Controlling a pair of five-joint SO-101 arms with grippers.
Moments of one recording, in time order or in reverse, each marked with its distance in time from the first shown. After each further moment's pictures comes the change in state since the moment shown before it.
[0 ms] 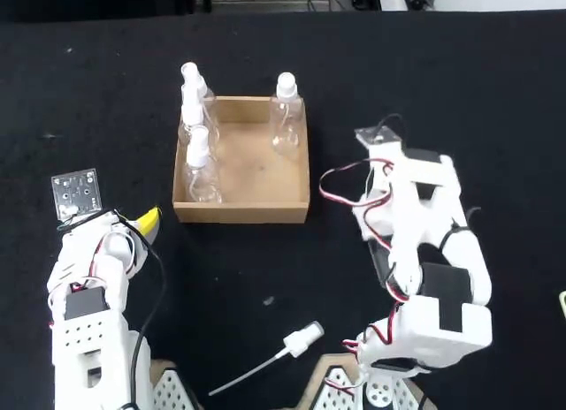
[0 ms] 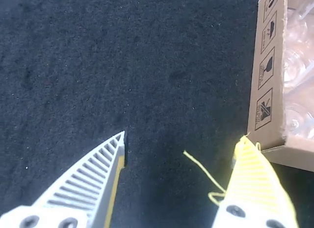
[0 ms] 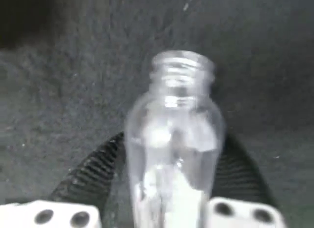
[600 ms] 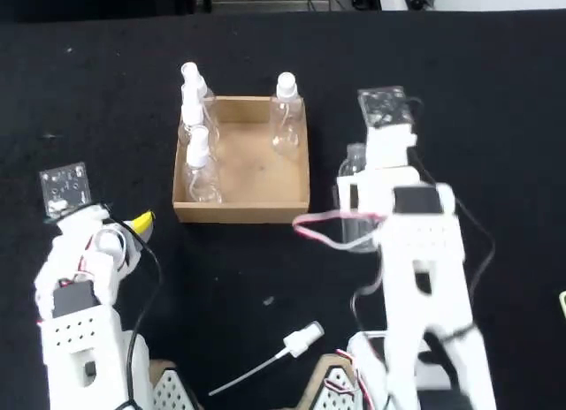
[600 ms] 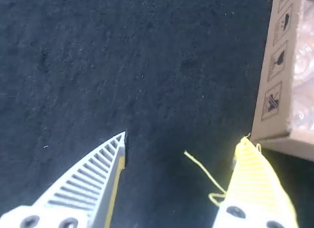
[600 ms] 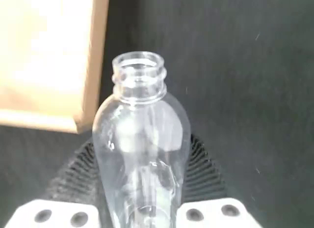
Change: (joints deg) left arm -2.5 0.0 -7.6 13.2 -0.4; right arm -9.8 -42.2 15.6 -8.7 -18.1
